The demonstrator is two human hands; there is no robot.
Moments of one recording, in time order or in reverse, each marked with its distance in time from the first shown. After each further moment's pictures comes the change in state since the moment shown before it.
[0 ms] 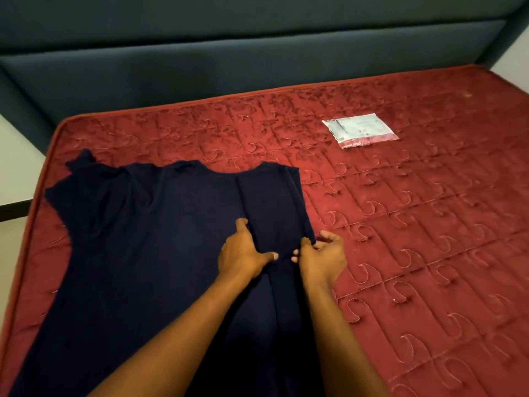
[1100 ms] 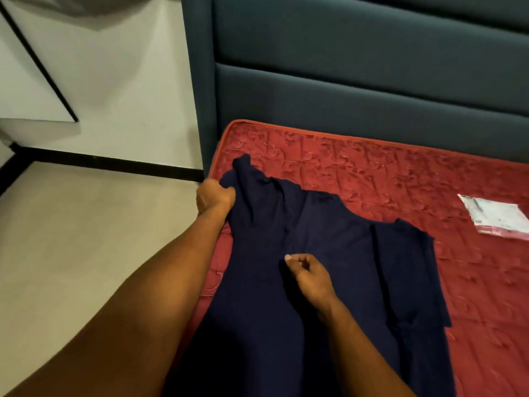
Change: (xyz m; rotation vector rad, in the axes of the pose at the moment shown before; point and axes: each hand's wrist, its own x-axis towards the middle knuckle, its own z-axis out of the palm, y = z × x) left_hand 0.098 -0.230 -0.296 -0.457 0.596 -0.505; right_hand -0.167 -0.026 0.191 -0.441 -0.928 -0.069
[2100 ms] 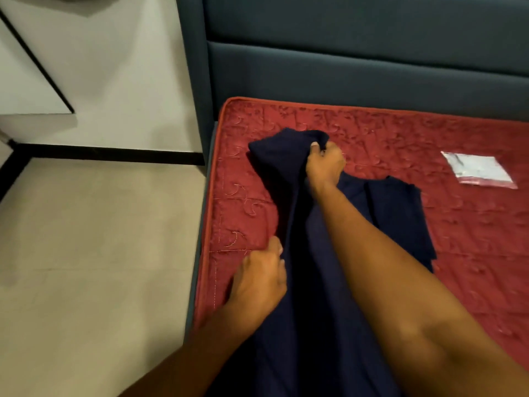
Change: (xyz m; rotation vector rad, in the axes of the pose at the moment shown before) left_hand -0.255 -0.099 -0.069 0.386 -0.393 0.705; right_hand 0.032 -0.133 -0.012 -0.034 0.665 -0.360
